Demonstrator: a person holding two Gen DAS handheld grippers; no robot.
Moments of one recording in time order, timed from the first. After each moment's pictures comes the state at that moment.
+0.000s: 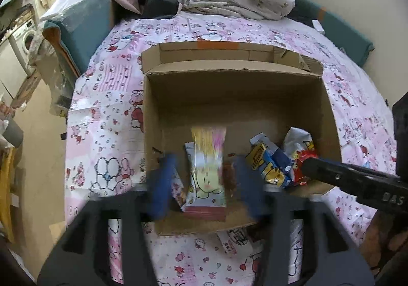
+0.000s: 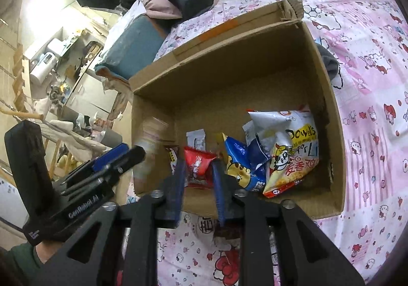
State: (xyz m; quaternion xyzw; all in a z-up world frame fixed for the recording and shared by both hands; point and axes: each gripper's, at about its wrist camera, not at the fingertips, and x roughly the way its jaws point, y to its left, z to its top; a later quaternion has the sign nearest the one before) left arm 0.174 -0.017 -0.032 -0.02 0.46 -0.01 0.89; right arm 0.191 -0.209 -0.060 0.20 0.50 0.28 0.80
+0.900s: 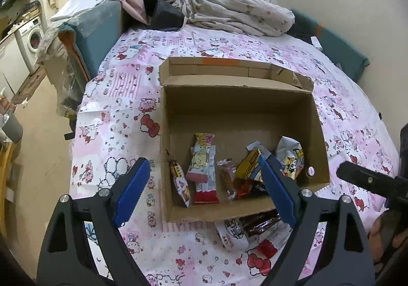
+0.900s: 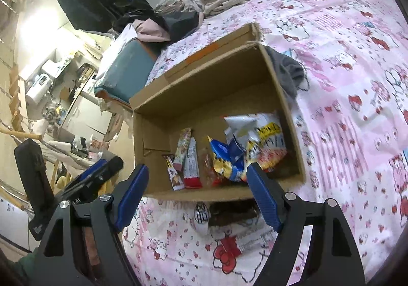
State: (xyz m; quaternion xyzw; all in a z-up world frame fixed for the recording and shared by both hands) left arm 0.142 -0.002 -0.006 -0.05 0.42 -0.01 0.91; right arm 0.149 -0.255 -0.036 0.24 0.46 0.22 0.82
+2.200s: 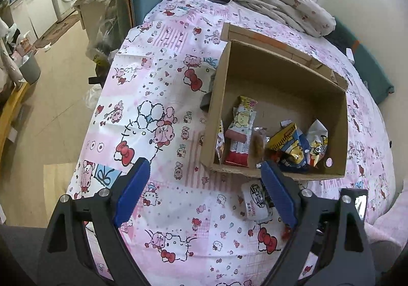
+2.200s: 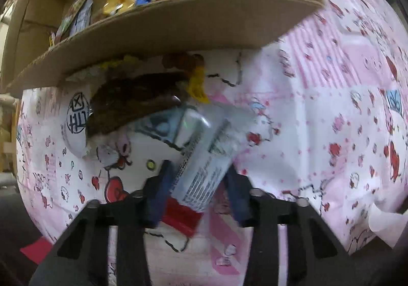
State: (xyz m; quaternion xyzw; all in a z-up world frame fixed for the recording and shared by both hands) left arm 0.104 0.047 -0.031 -0.14 0.49 0.07 0.86; right arm 0.122 -0.202 -0.175 0.02 0.67 0.07 0.74
